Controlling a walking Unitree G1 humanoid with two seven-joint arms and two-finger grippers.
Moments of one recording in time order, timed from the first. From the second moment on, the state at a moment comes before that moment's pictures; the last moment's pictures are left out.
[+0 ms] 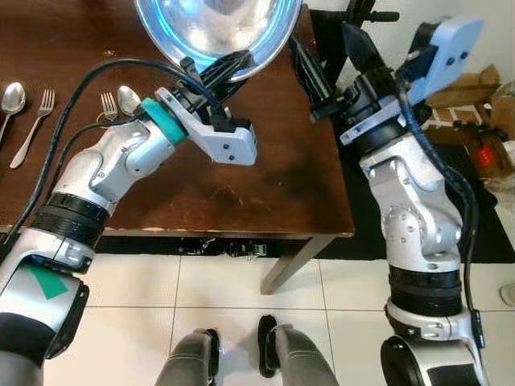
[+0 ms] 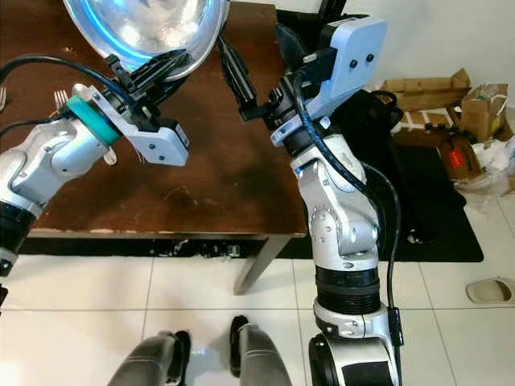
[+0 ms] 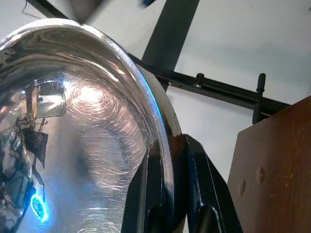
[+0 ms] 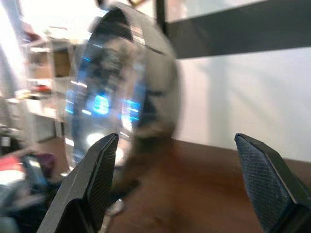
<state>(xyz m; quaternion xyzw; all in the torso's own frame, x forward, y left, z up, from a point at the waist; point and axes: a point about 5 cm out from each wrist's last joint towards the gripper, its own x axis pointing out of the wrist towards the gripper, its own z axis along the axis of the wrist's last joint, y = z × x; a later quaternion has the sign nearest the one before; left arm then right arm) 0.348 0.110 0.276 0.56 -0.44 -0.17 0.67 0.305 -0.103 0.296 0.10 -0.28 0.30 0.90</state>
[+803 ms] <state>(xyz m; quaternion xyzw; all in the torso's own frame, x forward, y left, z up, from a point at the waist) 0.329 0.081 0.255 0.54 -0.46 -0.22 0.67 0.319 -0.095 0.285 0.13 -0.24 0.27 0.92</state>
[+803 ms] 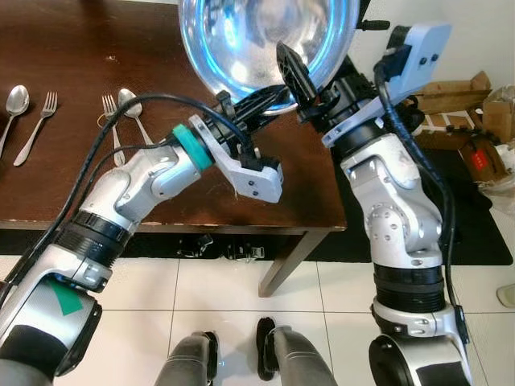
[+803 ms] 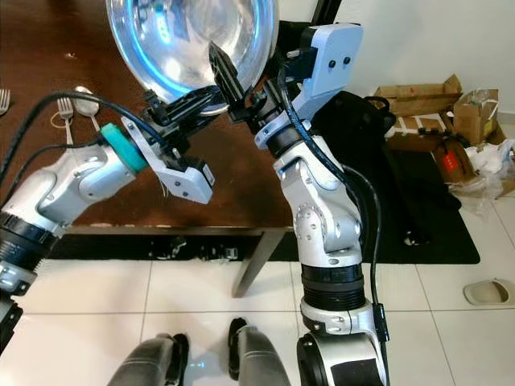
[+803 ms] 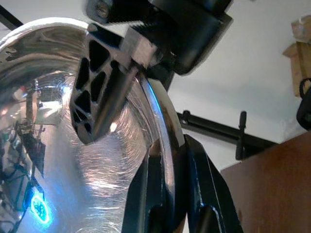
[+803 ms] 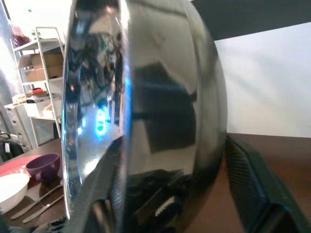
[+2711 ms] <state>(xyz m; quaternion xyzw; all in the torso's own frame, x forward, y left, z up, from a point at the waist) 0.338 0.079 0.248 0.57 -0.44 -0.18 0.67 0.321 -0.097 0.283 0.13 -0.22 0.24 0.94</state>
